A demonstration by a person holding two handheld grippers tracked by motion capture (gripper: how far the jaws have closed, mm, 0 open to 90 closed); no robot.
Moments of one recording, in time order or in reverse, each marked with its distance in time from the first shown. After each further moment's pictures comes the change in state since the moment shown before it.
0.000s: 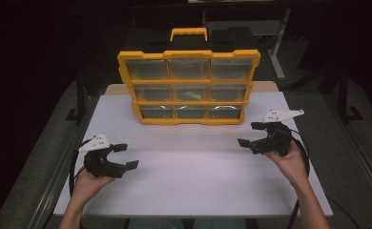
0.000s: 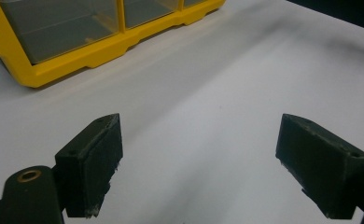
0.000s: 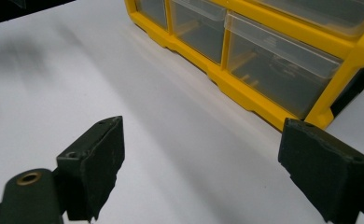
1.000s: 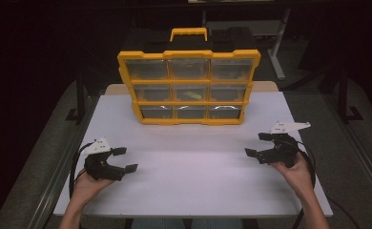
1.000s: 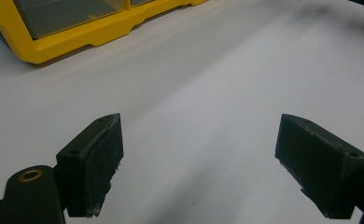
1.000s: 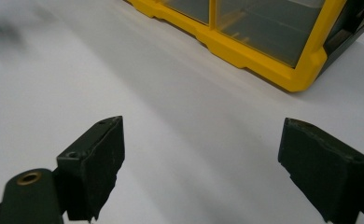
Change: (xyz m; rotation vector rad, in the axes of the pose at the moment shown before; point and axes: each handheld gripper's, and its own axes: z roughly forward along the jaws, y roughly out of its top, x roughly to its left) left arm 0.006 -0.017 0.006 0.036 0.006 0.003; right arm -0.005 -0.040 -0.005 0.029 -0.022 0.053
